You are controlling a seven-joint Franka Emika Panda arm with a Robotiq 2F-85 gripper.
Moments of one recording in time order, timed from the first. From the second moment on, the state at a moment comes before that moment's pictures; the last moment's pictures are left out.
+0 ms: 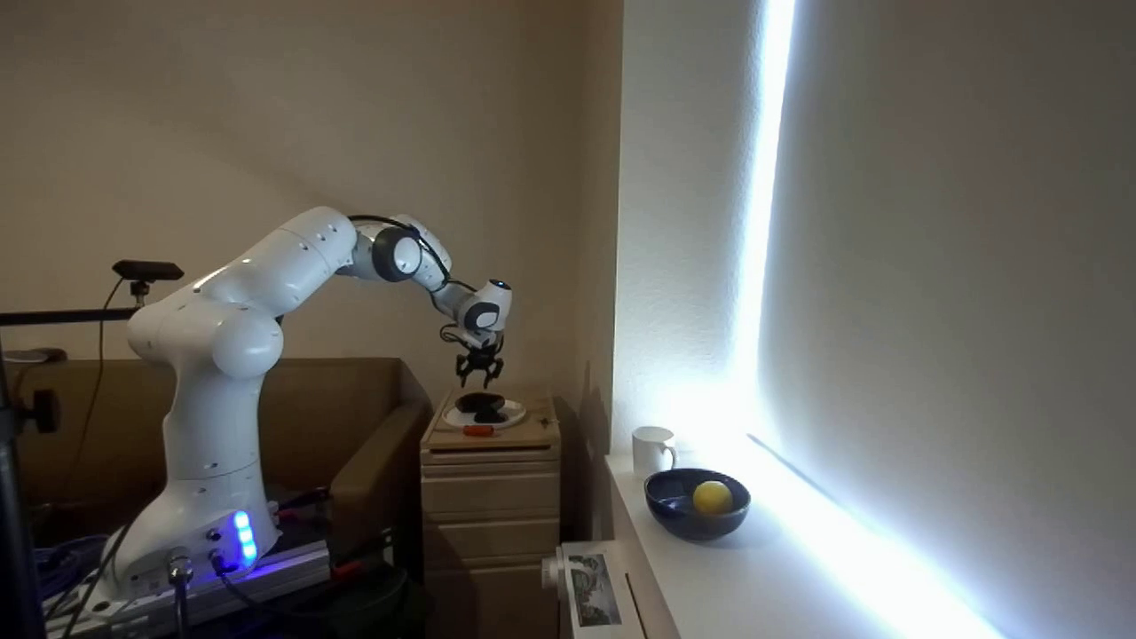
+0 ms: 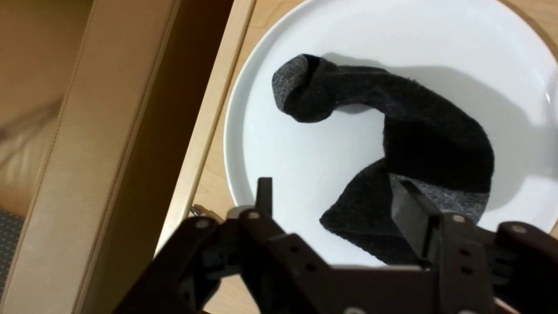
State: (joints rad) arm 0.21 0.92 0.09 -1.27 0.36 2.29 2.09
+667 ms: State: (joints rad) arm 0.36 1.04 -0.04 -1.26 0.11 2.61 2.10
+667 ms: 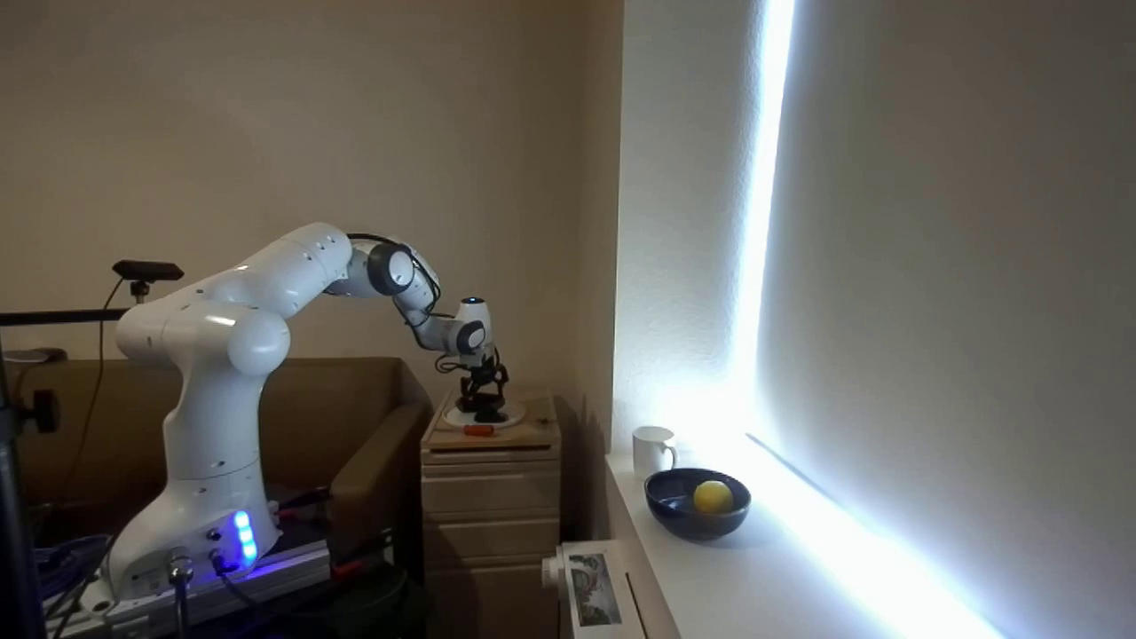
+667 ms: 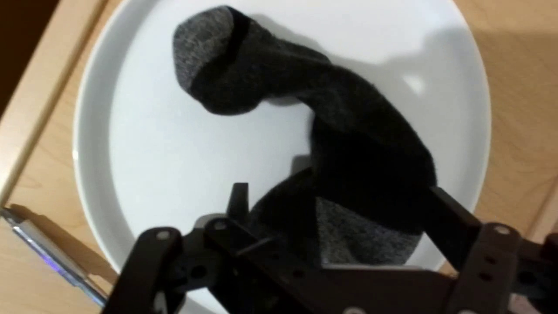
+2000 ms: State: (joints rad) arm 0.28 1.08 0.01 -1.21 0.20 2.66 2.15
